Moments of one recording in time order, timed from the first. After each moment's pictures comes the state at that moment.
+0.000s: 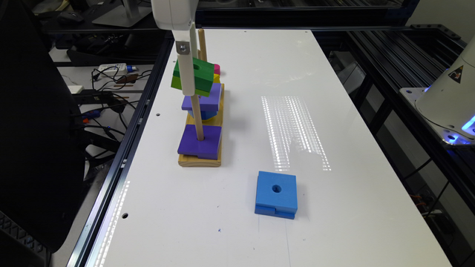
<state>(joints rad) -0.01 0.32 0.20 -1.87 0.00 2.24 0.93</state>
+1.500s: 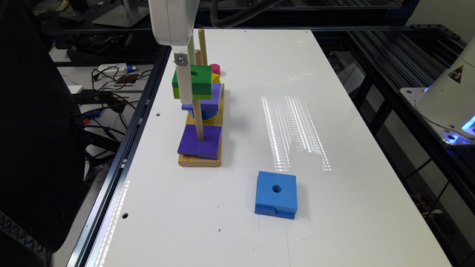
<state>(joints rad) -0.01 0.35 0.20 -1.87 0.00 2.28 0.93</state>
